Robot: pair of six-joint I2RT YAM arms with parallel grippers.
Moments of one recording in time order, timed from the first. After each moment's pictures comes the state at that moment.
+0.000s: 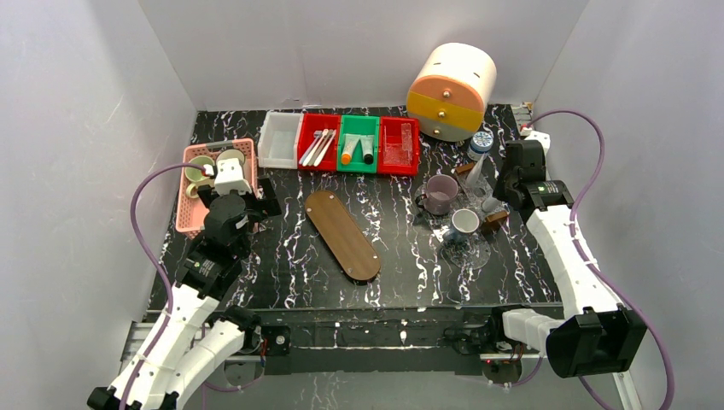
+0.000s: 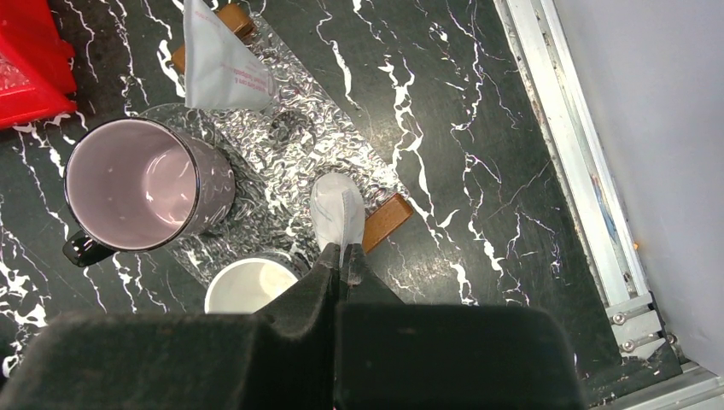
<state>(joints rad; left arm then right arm) -0.42 0.67 0.78 -0.37 -0.54 -0.19 0.14 1.14 1.08 -0.73 0.33 0.32</state>
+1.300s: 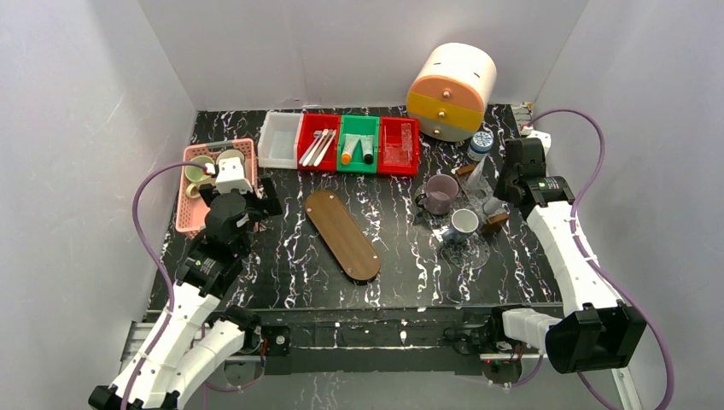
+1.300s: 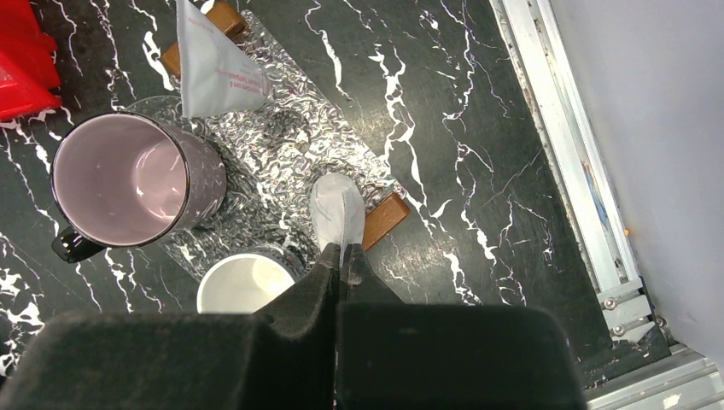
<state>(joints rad) -0.41 0.68 0.77 -0.37 -0.51 -0.19 0.14 1.16 1.12 -0.77 0.34 0.33</state>
